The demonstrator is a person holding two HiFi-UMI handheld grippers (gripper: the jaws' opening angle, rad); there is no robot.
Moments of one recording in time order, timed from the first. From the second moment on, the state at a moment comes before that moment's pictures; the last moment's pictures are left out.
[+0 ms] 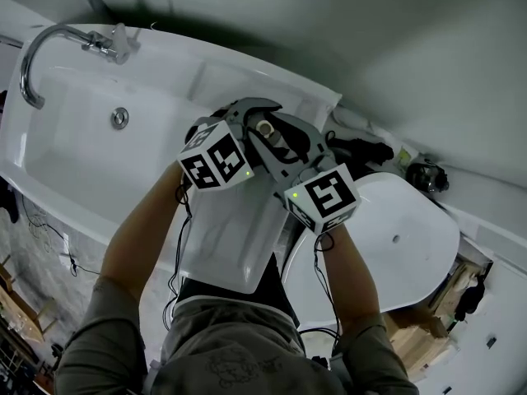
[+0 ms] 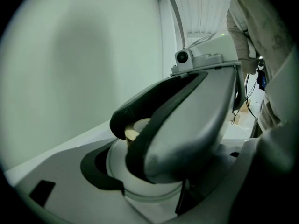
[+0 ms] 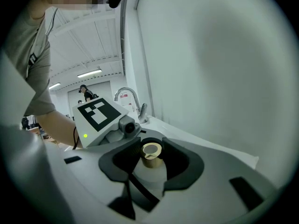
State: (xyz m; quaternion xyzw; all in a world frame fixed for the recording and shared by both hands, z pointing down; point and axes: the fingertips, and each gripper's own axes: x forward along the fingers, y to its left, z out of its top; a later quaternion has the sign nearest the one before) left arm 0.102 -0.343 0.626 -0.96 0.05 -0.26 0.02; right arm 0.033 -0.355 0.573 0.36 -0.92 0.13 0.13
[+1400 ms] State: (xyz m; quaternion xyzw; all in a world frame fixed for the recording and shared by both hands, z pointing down) left arm 0.061 -0.256 0.358 -0.96 0.12 -0.26 0.06; right arm -0.007 -0.252 0.297 0.35 -0.93 0.05 0.09
